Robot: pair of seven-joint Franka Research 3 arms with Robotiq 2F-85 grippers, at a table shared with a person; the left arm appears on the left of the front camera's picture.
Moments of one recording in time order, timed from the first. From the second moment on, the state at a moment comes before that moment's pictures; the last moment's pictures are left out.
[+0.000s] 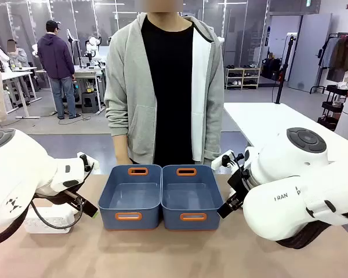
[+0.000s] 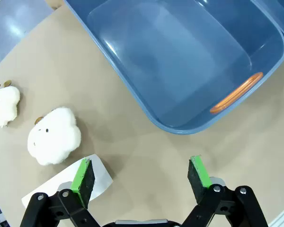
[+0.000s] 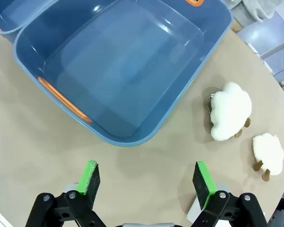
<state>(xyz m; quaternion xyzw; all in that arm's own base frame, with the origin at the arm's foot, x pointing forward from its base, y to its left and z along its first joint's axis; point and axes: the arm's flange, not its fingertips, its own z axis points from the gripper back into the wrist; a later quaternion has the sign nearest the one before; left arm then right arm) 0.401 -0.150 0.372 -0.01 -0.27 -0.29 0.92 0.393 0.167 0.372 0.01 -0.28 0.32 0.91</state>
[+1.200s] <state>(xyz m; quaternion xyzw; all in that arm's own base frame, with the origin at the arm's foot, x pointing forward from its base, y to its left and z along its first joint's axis) 0.411 -0.165 0.428 -0.05 -0.32 -0.30 0.90 0.394 0.183 0.419 0.07 -0.26 0.31 0.91</state>
